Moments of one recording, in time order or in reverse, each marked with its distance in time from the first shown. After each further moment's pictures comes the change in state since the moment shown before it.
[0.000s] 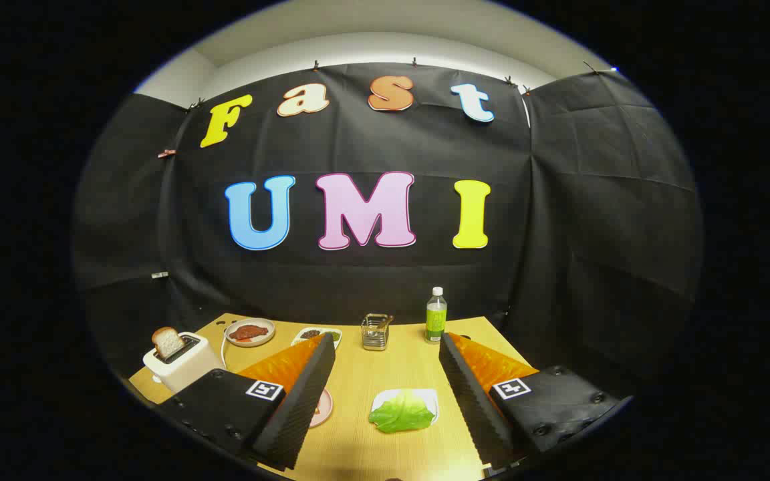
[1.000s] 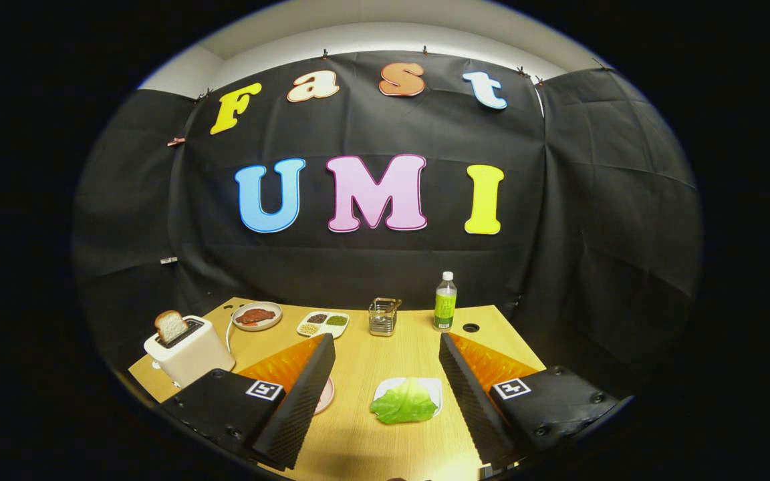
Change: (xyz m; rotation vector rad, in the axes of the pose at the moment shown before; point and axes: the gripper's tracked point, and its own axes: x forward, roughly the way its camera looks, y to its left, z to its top) arm 0.008 -0.006 -0.025 -0.009 0.070 0.041
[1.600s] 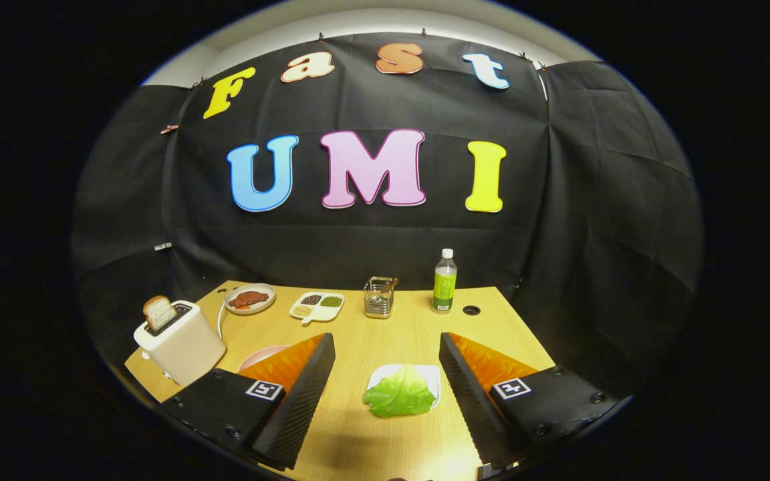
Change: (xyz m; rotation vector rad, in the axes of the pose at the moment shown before) arm 0.030 -0.008 -0.039 -0.011 0.106 0.006
